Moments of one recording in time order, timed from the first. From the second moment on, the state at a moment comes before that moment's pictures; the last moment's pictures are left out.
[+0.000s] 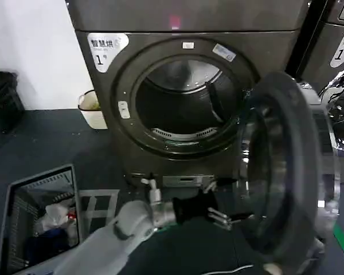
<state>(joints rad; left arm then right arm) 0.79 -1.18 0.25 -1.83 -0.63 0.07 0.62 -1.53 0.93 1.88 1.57 0.63 -0.14 -0.24</state>
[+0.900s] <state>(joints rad) 0.58 -1.58 0.48 -1.45 -0.46 -0.06 0.50 -1.63 0.92 2.05 1.59 0.72 -0.11 -0.23</state>
